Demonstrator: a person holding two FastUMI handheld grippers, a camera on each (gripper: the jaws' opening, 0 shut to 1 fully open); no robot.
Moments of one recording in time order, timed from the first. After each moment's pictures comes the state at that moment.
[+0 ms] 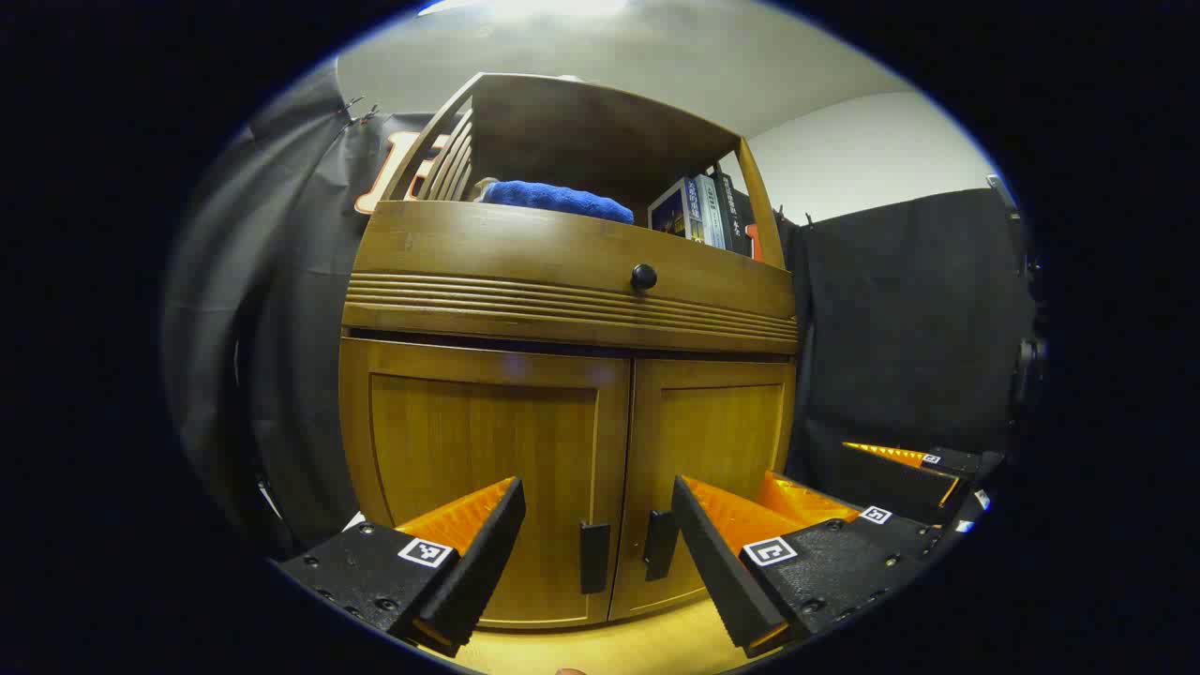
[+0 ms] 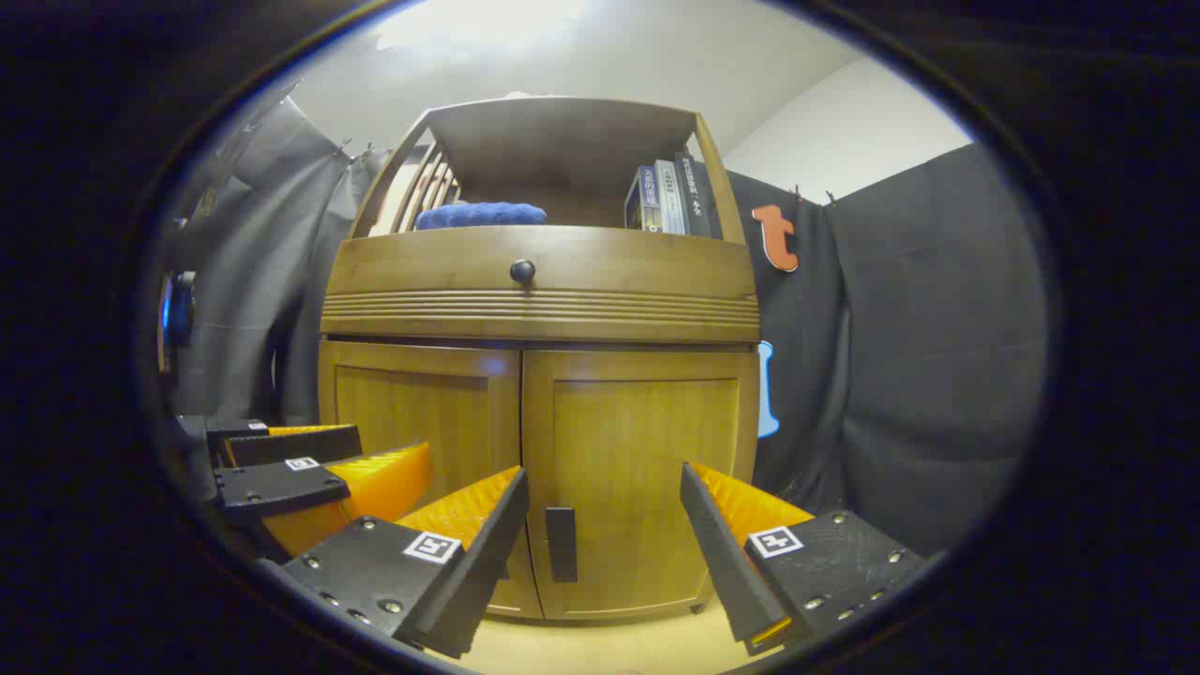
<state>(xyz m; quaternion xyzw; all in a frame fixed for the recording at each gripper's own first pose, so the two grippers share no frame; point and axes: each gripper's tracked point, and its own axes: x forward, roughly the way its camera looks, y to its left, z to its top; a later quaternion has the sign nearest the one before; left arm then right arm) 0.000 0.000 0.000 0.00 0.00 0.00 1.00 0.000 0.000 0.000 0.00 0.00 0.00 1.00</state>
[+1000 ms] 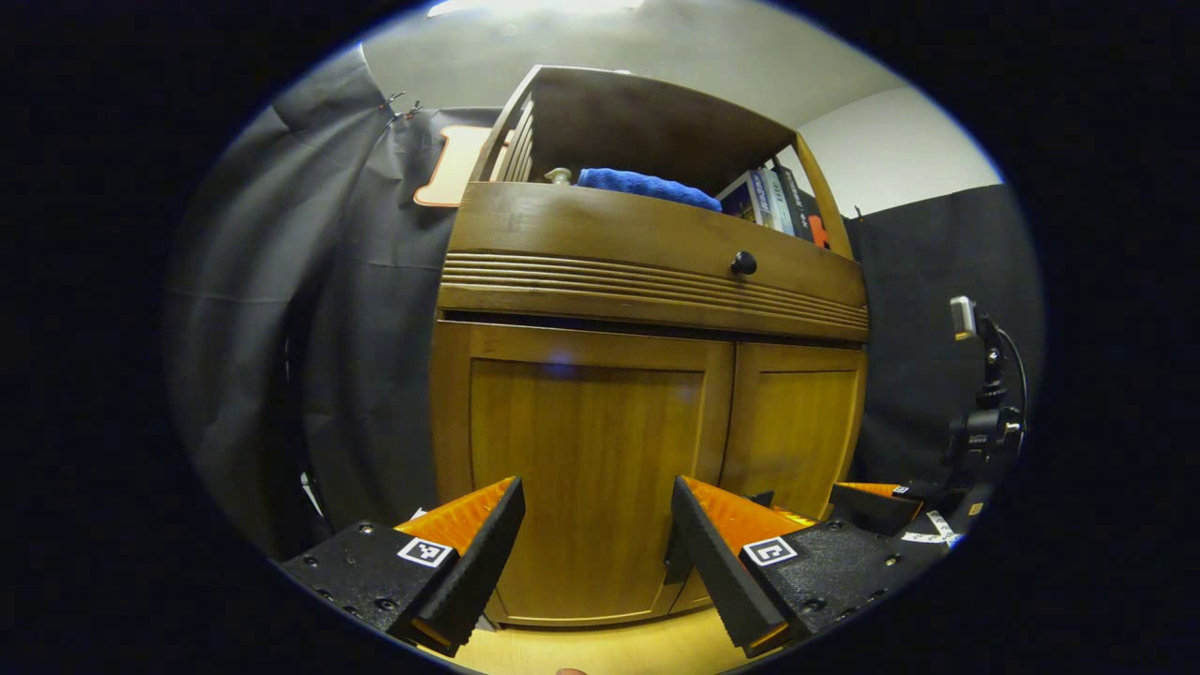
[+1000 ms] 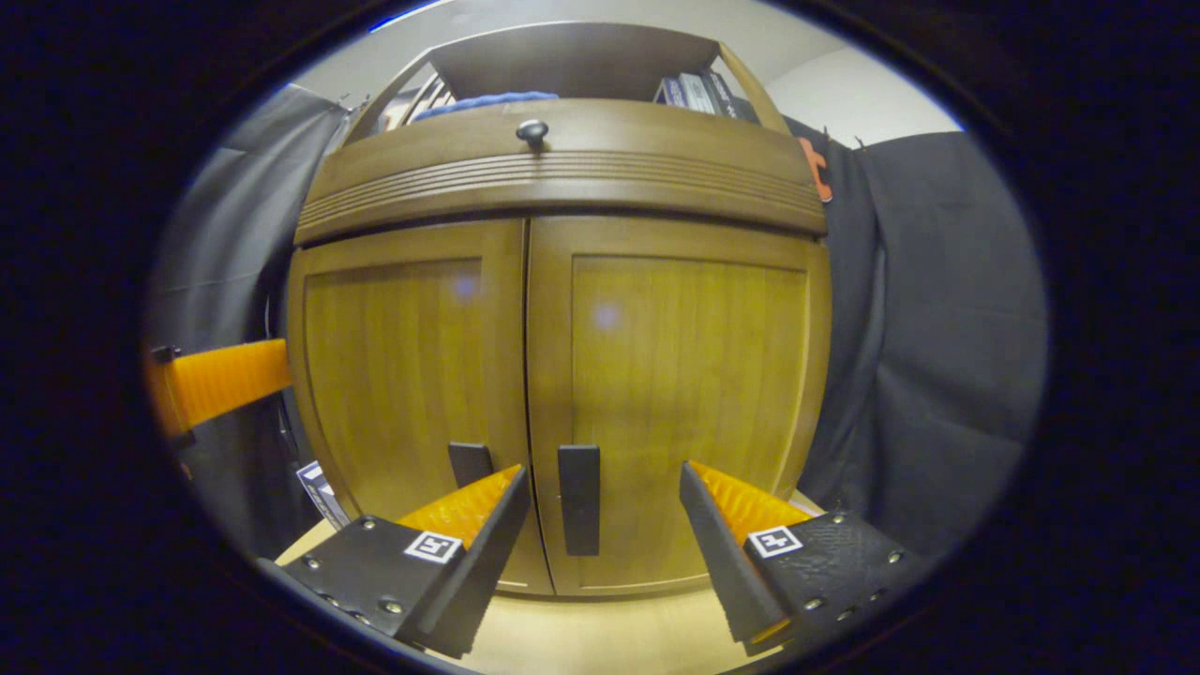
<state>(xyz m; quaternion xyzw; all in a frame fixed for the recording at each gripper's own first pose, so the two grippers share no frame) -0.013 0.086 -0.017 0.00 0.01 0.09 1.00 0.063 0.029 -0.105 0.00 0.12 0.03 0.99</state>
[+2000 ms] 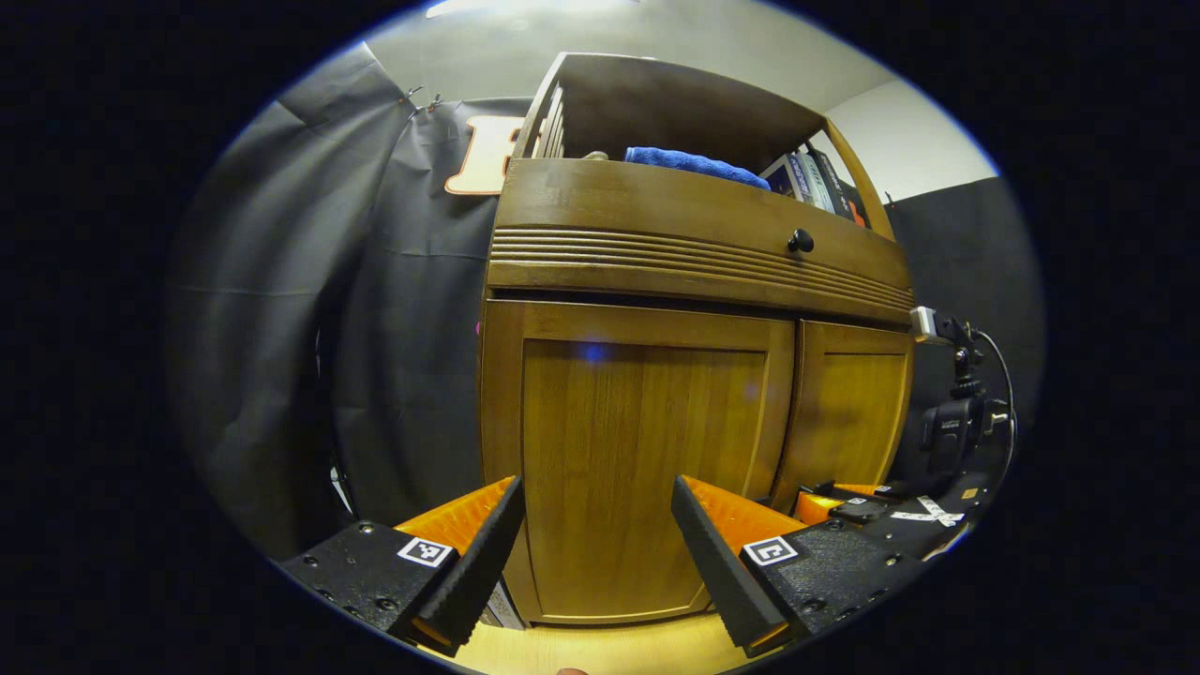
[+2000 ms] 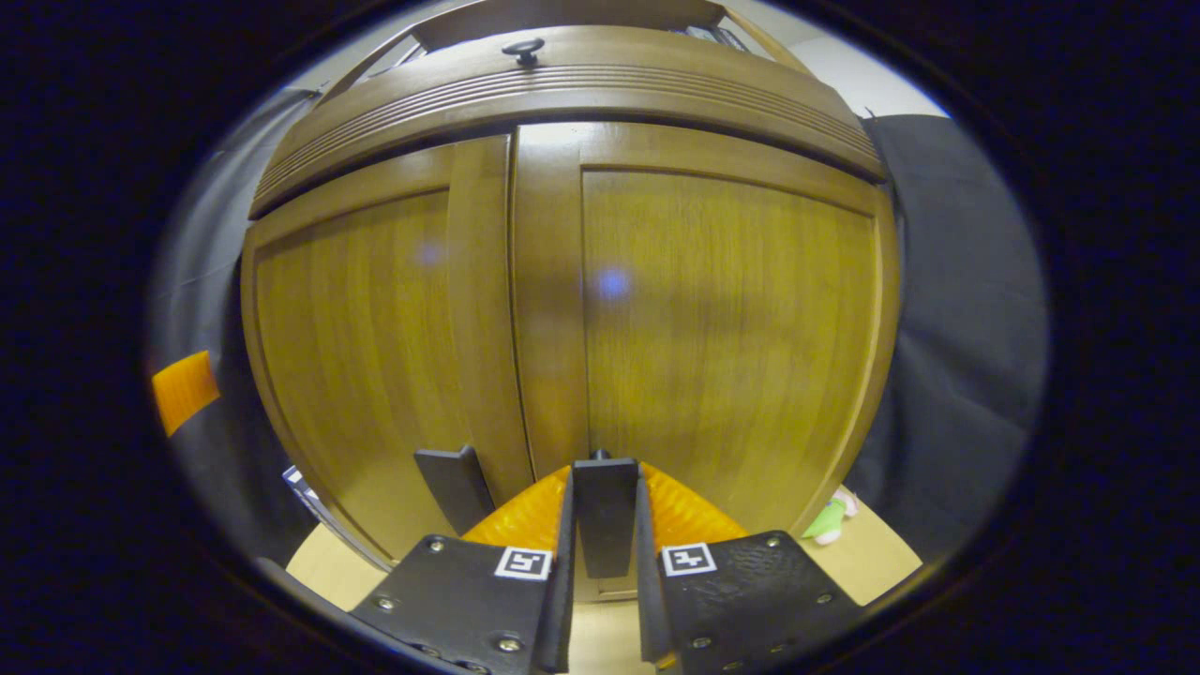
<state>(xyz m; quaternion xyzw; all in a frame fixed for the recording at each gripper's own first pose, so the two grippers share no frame) -0.008 0.120 -0.029 0.01 0.03 0.12 0.99 0.101 0.047 -0.125 0.02 0.17 0.03 0.99</state>
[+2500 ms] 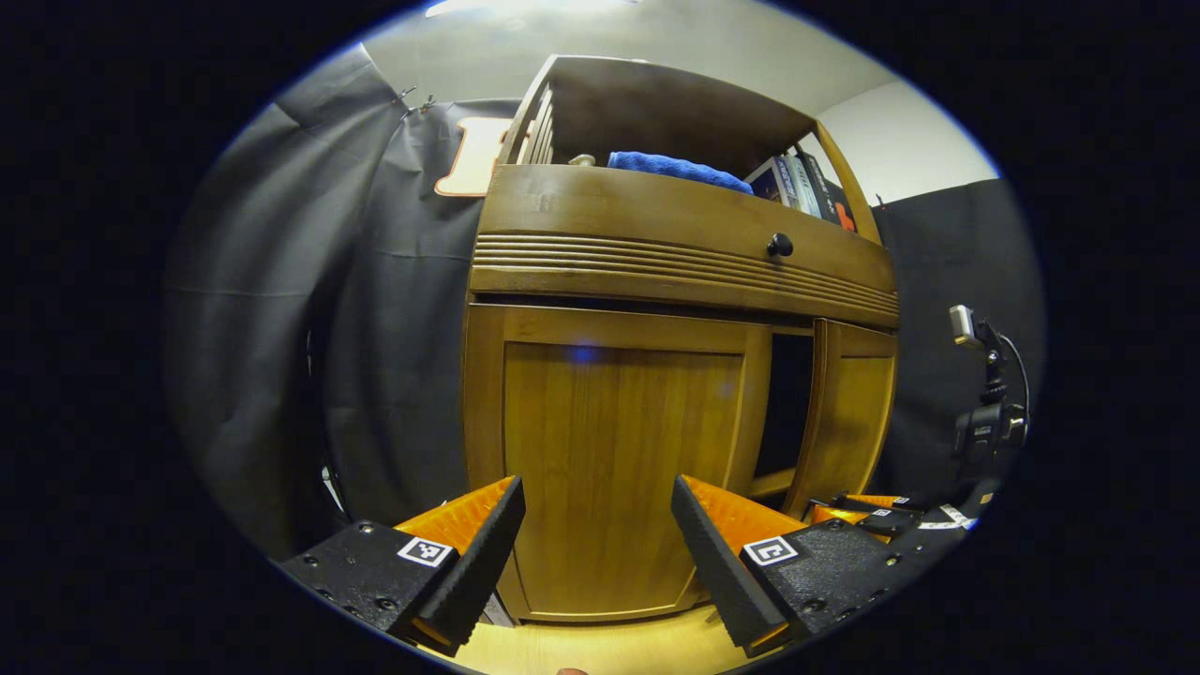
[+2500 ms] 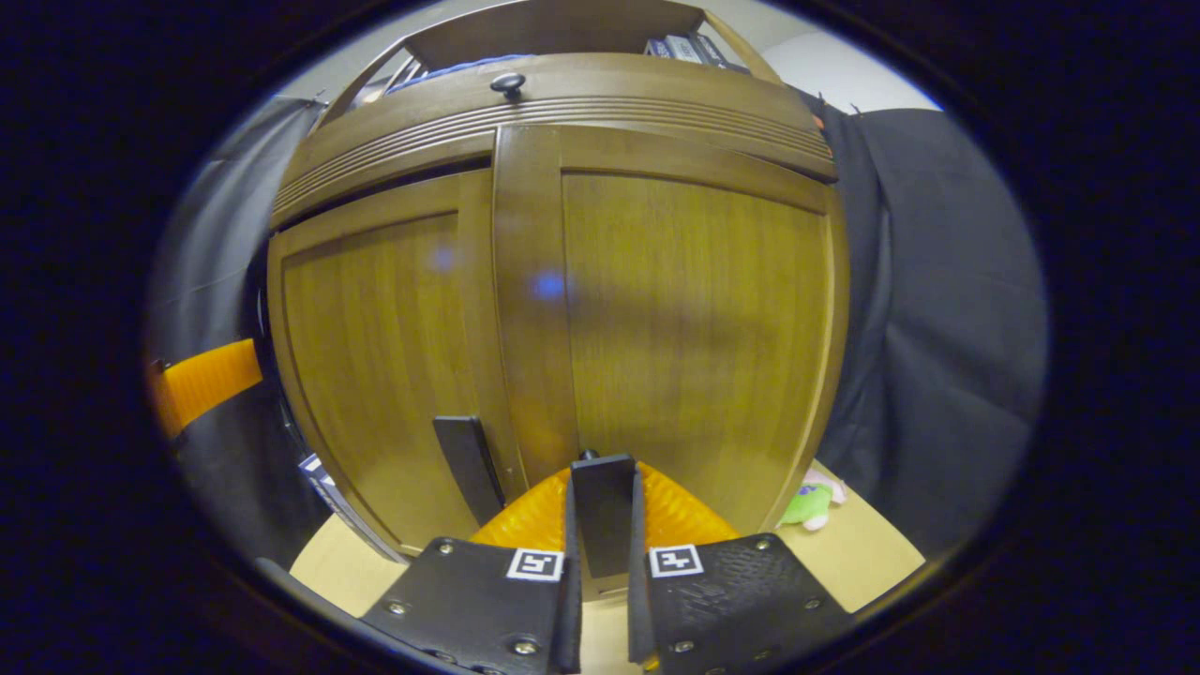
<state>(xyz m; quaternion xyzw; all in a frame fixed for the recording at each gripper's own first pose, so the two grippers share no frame) -0.011 0.101 -0.028 0.01 0.02 0.10 0.99 0.057 0.023 -0.119 0.02 0.17 0.03 0.99</state>
